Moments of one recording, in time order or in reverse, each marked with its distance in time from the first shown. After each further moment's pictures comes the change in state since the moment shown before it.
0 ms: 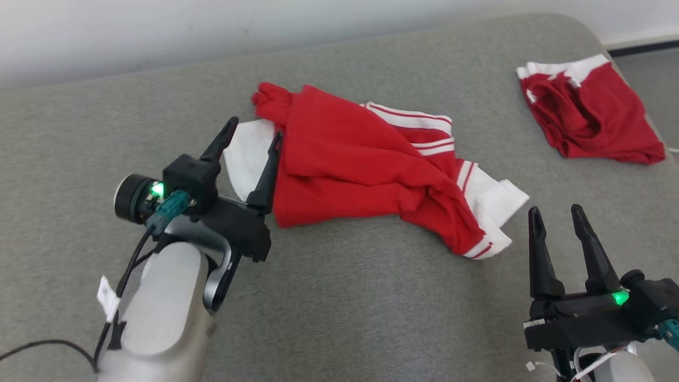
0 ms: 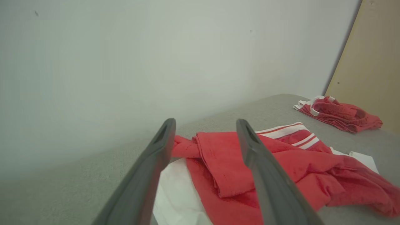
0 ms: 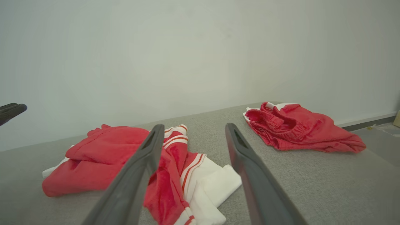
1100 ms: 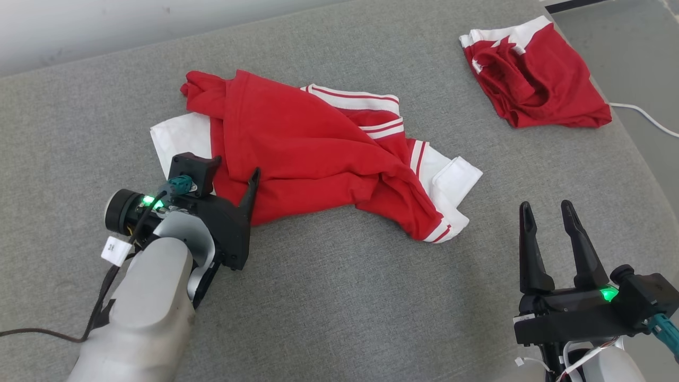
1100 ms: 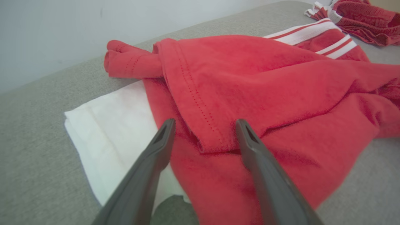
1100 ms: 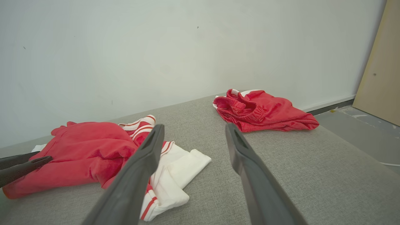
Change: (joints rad) left arm -0.168 0.070 -0.177 0.374 -0.130 0.018 0.131; right arm -0.032 0.041 0.001 0.024 0.008 0.000 0.000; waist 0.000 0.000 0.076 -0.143
